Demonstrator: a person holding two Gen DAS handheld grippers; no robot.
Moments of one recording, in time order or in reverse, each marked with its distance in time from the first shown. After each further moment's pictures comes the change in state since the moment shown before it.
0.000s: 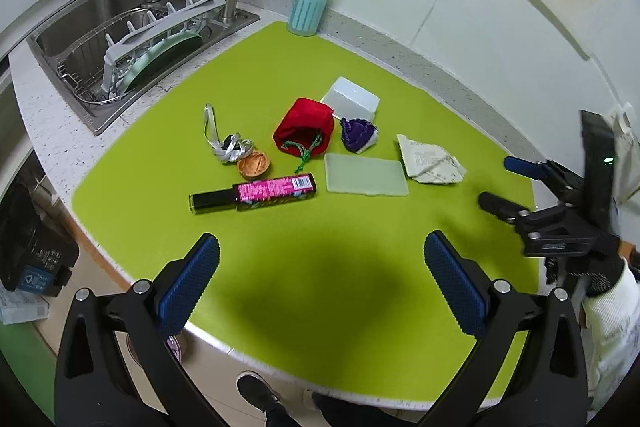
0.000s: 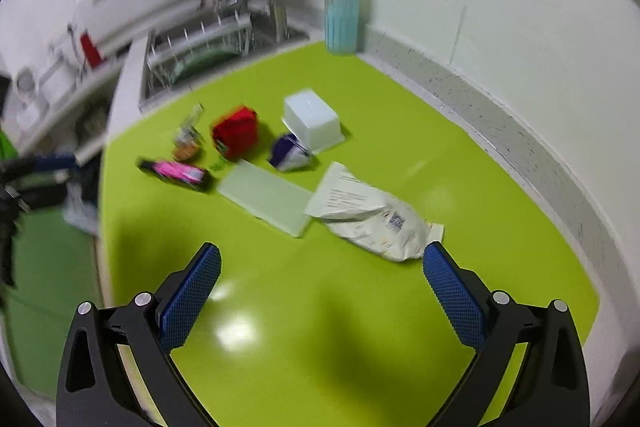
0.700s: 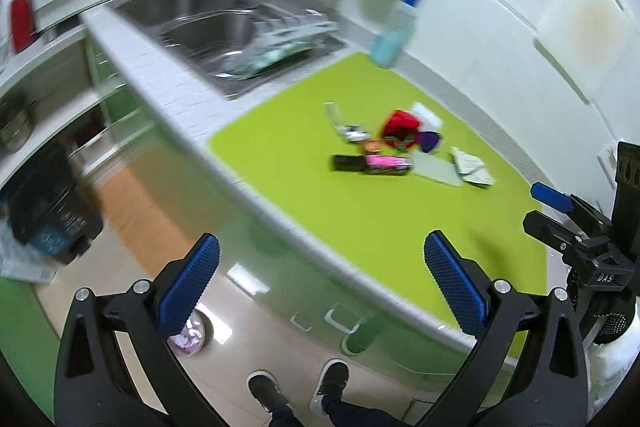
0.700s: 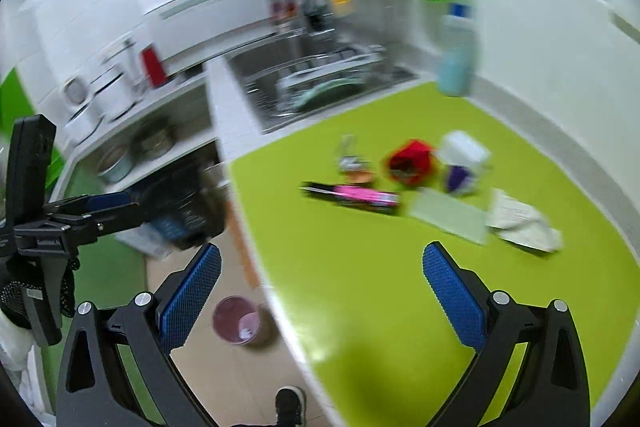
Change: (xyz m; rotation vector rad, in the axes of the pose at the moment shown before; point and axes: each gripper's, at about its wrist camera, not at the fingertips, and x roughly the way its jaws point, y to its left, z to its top) left arm -0.104 0.110 -0.080 -0.108 -0.131 0.040; right arm -0.090 0.169 -0.012 0.096 -0.186 0.115
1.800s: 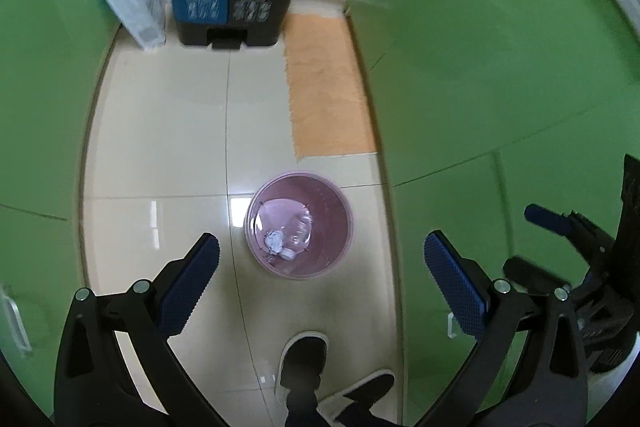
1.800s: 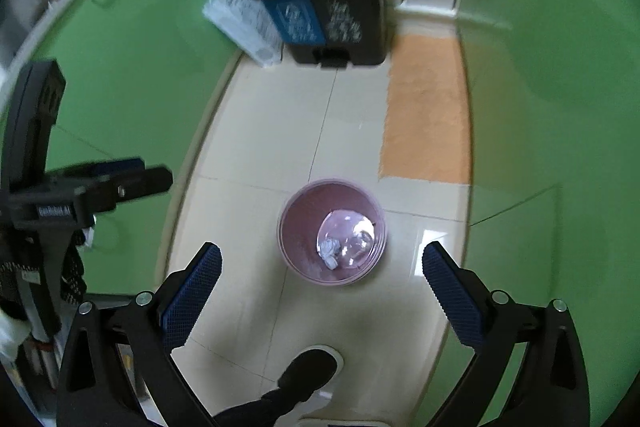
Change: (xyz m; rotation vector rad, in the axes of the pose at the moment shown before) left arm 0.114 0.395 -0.327 -0.736 0.096 0.377; right arm 0.424 0.319 -0.194 -0.557 0.511 0.456
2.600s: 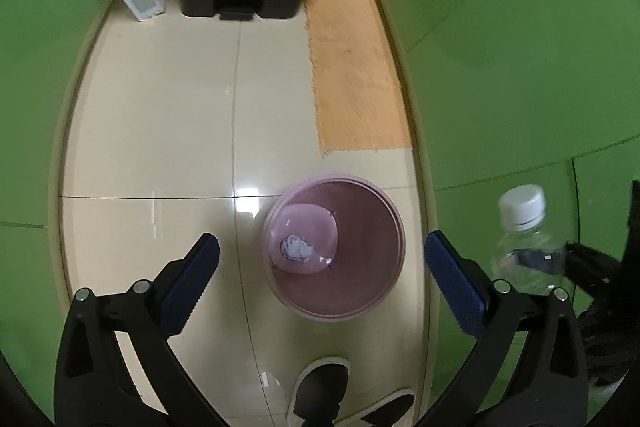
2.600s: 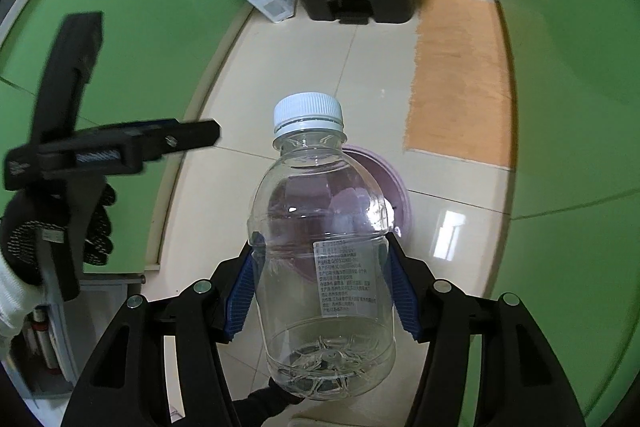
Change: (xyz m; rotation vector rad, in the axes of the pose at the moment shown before) left arm 0.148 0.070 0.013 -0.053 0.048 0.025; right arm 0.173 -0.018 -0.010 -0.082 0.161 0.090
